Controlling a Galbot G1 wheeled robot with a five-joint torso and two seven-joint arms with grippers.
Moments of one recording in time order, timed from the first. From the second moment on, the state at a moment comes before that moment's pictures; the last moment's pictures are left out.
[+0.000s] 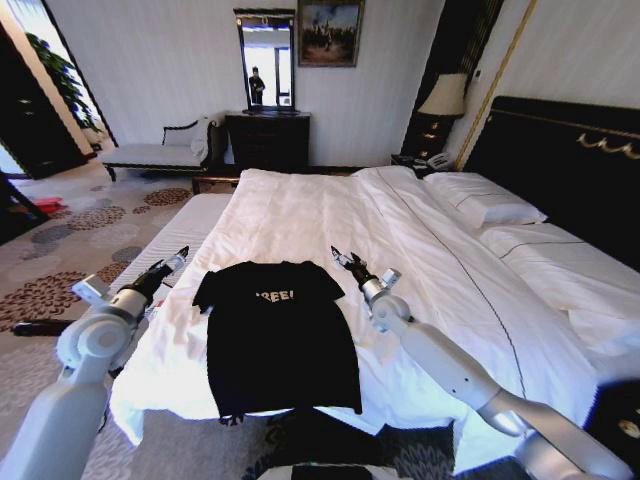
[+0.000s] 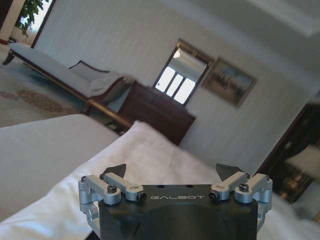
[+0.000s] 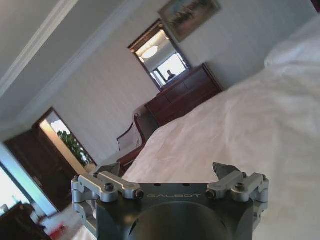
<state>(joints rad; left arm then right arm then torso) 1.19 -1.02 -0.85 -2.07 -1.25 0.39 -0.28 -0.59 1.04 -0.17 1.47 1.34 0.13 0.16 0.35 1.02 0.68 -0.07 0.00</state>
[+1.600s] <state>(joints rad) 1.22 -1.00 -0.91 -2.25 -1.36 0.41 -0.33 -0.74 1.18 -0.08 1.45 1.42 0.01 0.41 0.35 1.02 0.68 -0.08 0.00</state>
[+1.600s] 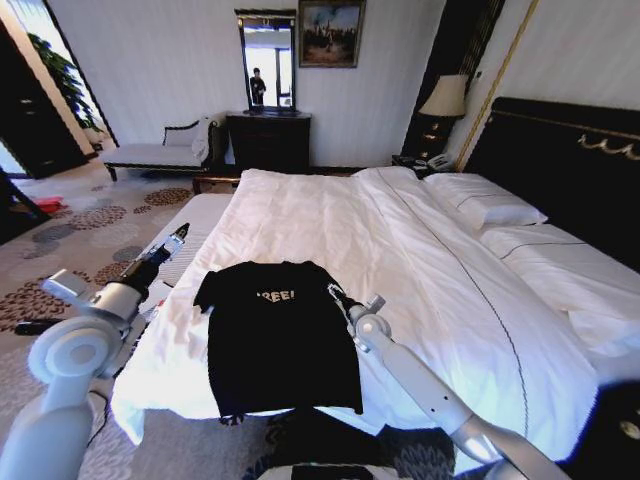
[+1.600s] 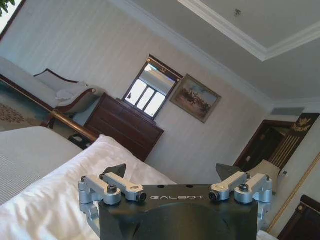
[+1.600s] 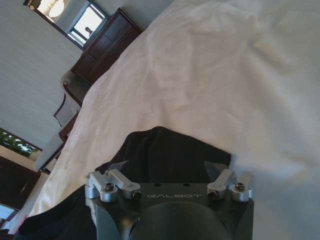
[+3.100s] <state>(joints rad) 1.21 -0.98 -0.91 -2.22 -1.36 0.42 -0.34 -0.74 1.25 -0.03 1.33 1.36 0.01 0.39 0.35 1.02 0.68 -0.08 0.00</state>
